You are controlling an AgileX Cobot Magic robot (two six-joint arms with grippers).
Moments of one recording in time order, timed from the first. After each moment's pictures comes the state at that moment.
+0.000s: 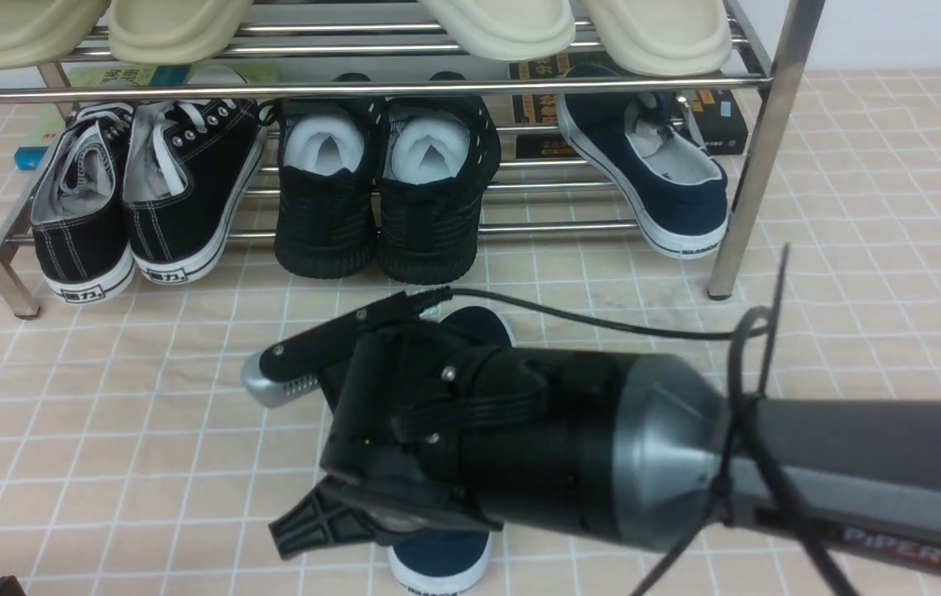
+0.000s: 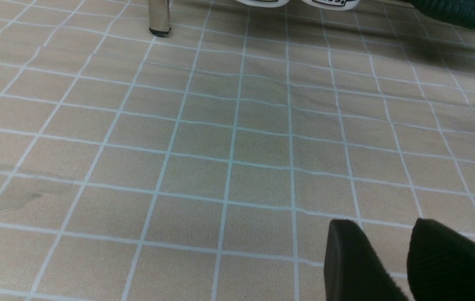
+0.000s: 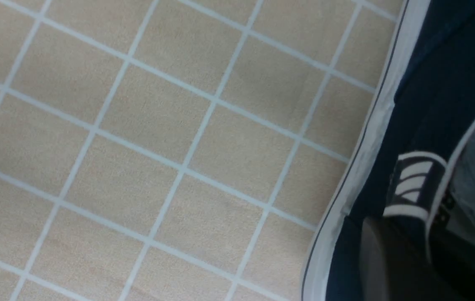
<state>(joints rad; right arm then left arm) 1.13 1.99 -1.57 -0.35 0.90 0.89 -0.01 -0.02 0.02 0.07 0.39 -0.20</state>
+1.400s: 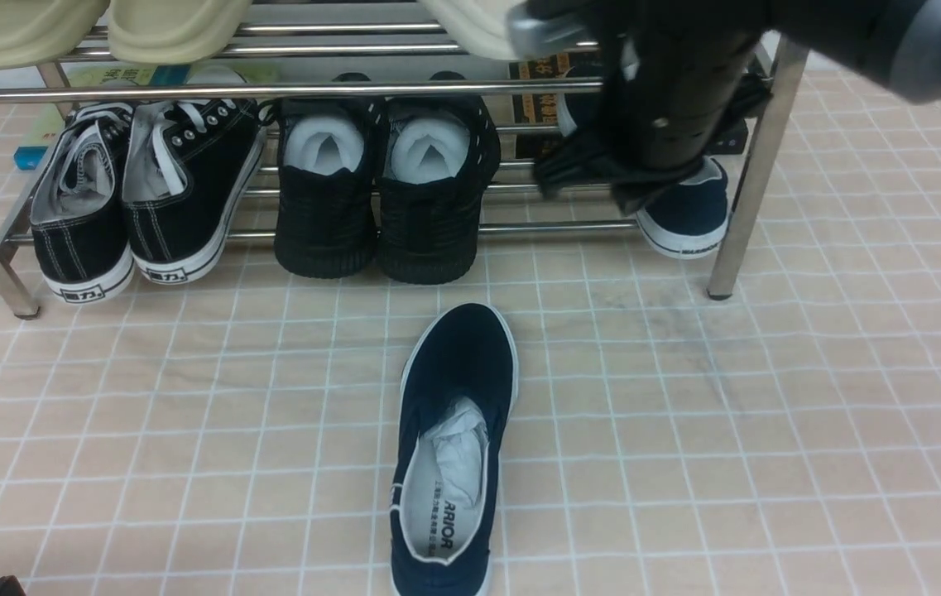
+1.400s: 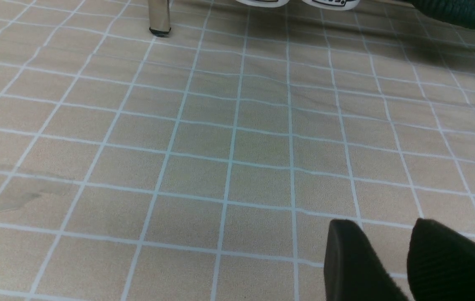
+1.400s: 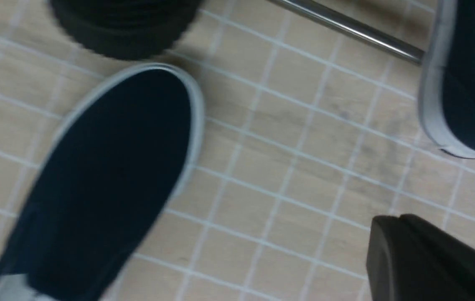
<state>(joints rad) 0.59 1.94 -1.95 -0.17 1.24 0.27 -0.01 -0.02 0.02 0.07 0.39 -0.20</state>
